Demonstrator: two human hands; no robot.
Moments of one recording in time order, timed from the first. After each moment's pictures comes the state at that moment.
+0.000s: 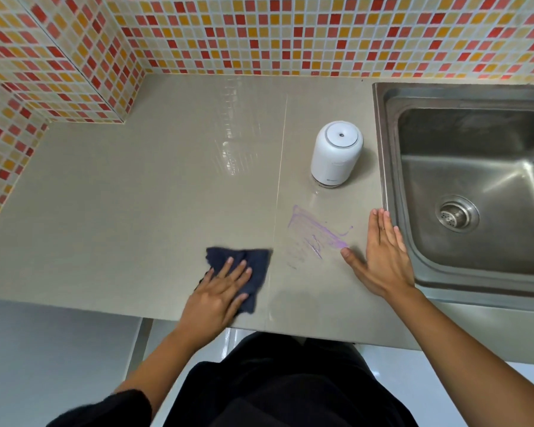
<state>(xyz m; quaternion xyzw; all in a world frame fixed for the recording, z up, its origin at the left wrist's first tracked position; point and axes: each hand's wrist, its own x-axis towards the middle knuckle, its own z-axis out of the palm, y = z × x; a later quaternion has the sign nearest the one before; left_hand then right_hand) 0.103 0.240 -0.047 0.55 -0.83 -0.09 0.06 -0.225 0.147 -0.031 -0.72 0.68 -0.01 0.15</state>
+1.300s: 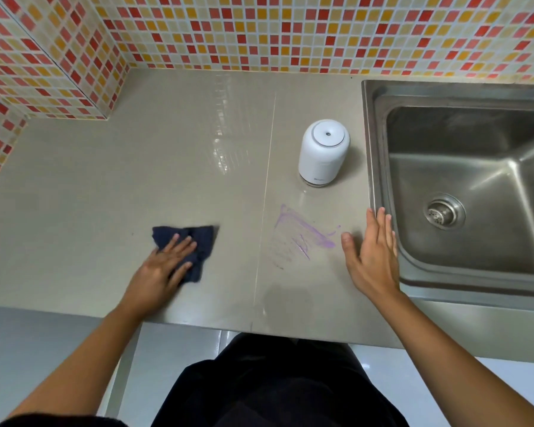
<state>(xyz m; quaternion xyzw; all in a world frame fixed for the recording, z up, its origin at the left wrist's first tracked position) 0.174 0.199 -0.041 0.59 -0.79 -0.12 0.11 -0.219 0.150 -0.026 -0.63 0.73 -0.18 0.21</state>
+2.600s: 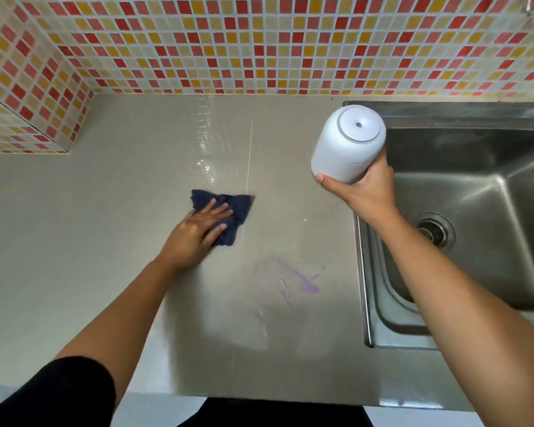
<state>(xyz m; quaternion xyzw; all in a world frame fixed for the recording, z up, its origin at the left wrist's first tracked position) 0.088 0.028 -0.039 0.55 -0.80 -0.21 0.13 -0.229 -0.019 0.040 -0.54 0.63 -0.45 0.33</state>
